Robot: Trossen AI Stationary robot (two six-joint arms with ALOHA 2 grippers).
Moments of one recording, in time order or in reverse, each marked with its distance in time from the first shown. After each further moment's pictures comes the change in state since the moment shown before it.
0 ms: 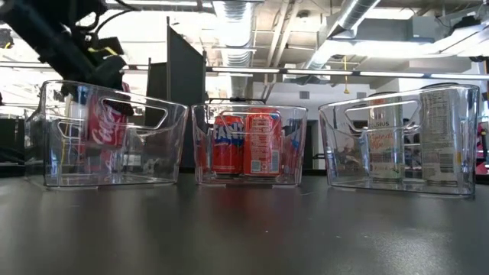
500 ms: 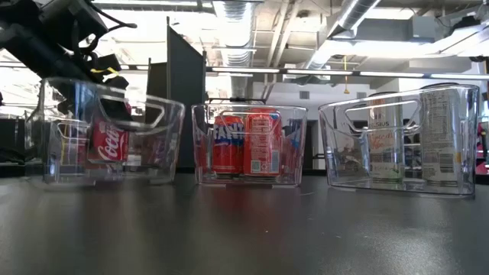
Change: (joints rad) left arm 0.061 0.000 -0.150 0.210 -0.019 0.024; right arm 0.000 0.000 0.000 0.029 0.000 0.000
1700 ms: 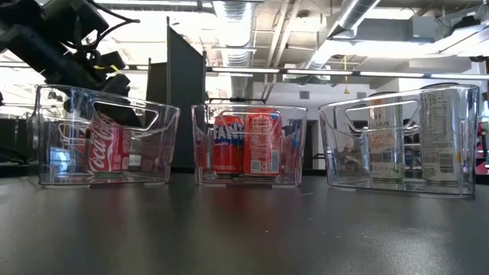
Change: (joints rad) left arm 0.004 -0.006 -0.006 0.085 0.004 0.123; right arm -0.007 0.000 0.000 0.030 0.000 0.002
